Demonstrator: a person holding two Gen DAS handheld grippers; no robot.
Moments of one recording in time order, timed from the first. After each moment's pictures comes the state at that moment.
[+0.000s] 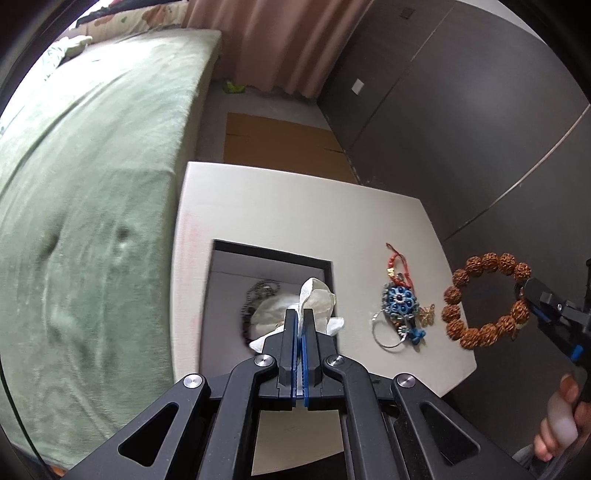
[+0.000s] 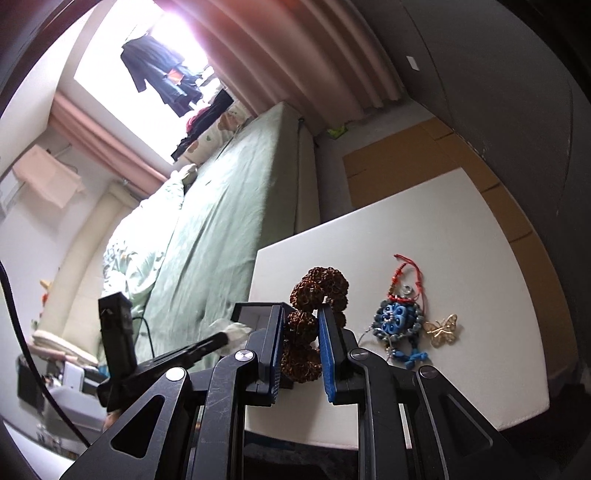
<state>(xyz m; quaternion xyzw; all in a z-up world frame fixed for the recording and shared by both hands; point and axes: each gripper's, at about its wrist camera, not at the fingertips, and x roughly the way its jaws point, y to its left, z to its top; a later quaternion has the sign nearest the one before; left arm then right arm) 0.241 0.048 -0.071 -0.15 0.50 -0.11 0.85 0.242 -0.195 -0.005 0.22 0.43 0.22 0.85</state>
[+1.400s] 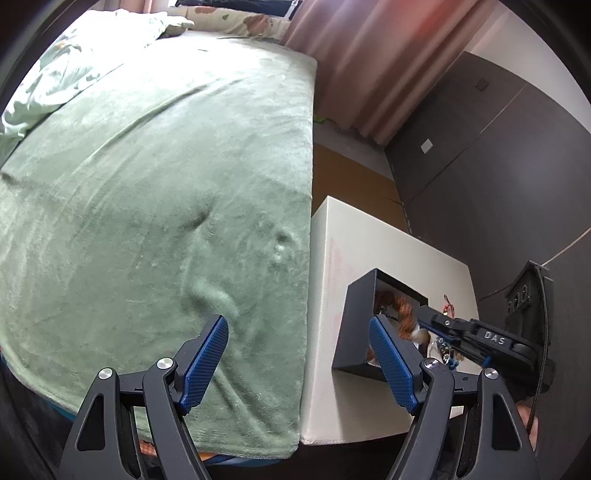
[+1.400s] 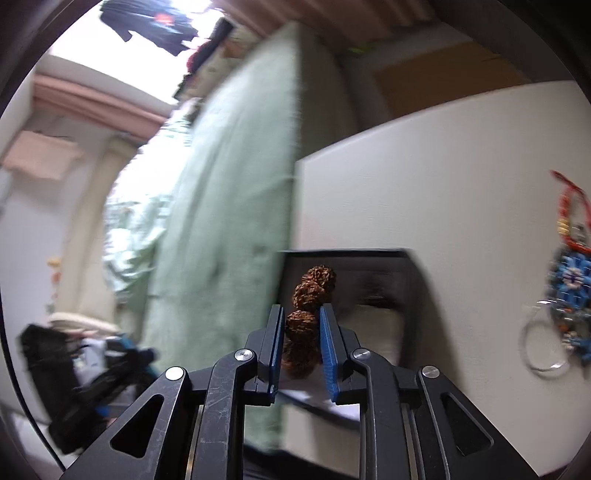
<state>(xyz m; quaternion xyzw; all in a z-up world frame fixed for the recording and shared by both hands) 0.173 0.191 -0.049 -0.23 0.46 0.01 0.86 0.301 -0.046 -0.101 0.22 0.54 0.26 0.77</state>
